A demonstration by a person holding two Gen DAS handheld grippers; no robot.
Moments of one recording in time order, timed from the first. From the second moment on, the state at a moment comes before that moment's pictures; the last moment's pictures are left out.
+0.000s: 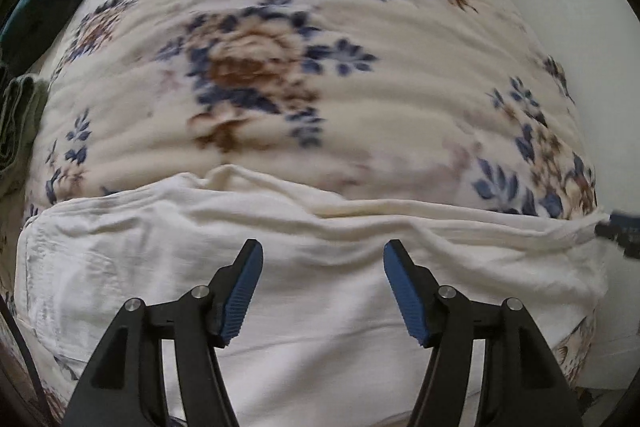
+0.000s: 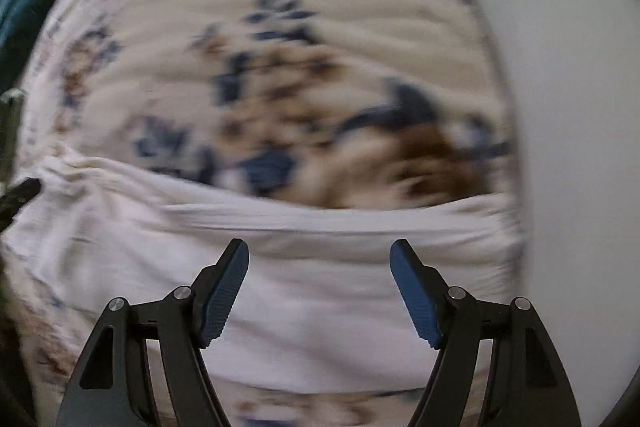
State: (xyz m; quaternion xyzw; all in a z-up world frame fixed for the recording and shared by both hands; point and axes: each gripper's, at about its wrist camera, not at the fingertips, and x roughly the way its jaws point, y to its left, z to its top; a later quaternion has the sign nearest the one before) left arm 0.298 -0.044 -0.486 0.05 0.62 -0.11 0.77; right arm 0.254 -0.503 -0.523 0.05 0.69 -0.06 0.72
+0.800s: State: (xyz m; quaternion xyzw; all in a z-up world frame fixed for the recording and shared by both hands) left arm 0.252 -0.055 -0.488 -0.01 0.62 -0.01 0.79; right arm 0.213 -0.594 -0.508 0.15 0.60 -0.17 0.77
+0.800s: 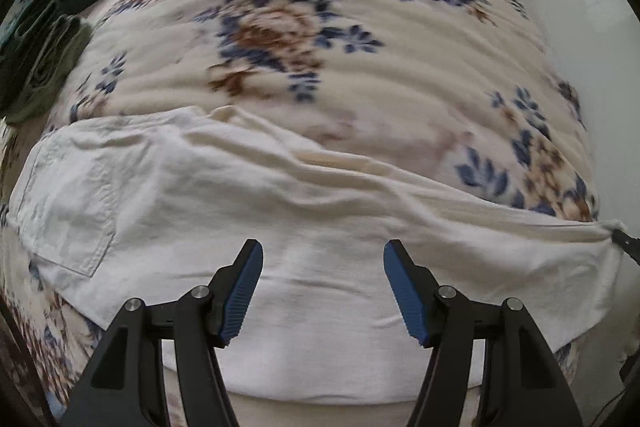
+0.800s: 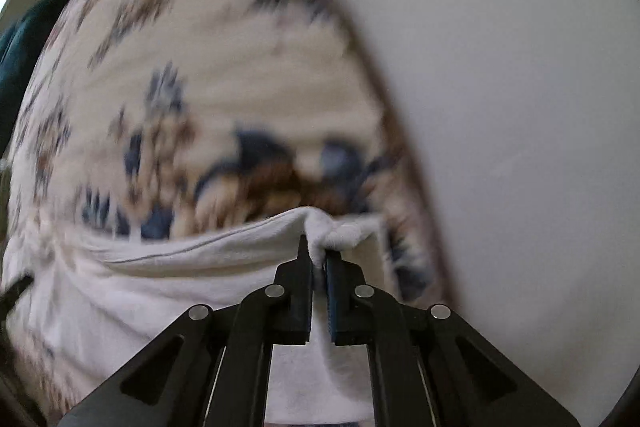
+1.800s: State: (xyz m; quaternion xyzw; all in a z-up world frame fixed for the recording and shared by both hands) left arm 0.217 -0.120 -0.512 0.06 0.65 -0.08 0.75; right arm 0.058 -0.567 -0.614 0.59 0.39 -0.12 0.70
